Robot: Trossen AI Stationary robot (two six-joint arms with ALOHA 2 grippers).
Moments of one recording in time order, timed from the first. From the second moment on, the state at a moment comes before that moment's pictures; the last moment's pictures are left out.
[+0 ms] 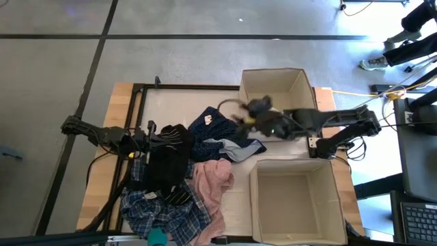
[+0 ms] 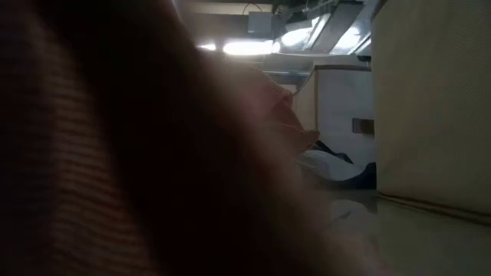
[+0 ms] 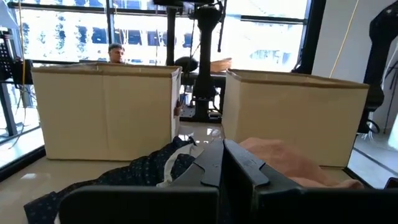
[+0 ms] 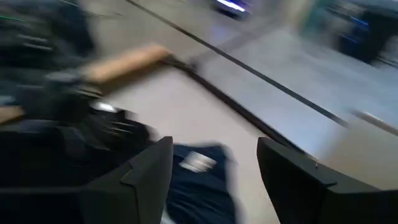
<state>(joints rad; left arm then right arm) -0.33 0.01 0.02 0.10 -0.38 0.00 0.16 1.46 1.54 -0.64 0.68 0.44</state>
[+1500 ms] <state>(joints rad) -0.33 0.01 0.03 0.09 -0.38 -0.03 0.33 2.17 1.63 0.24 0.02 0.15</state>
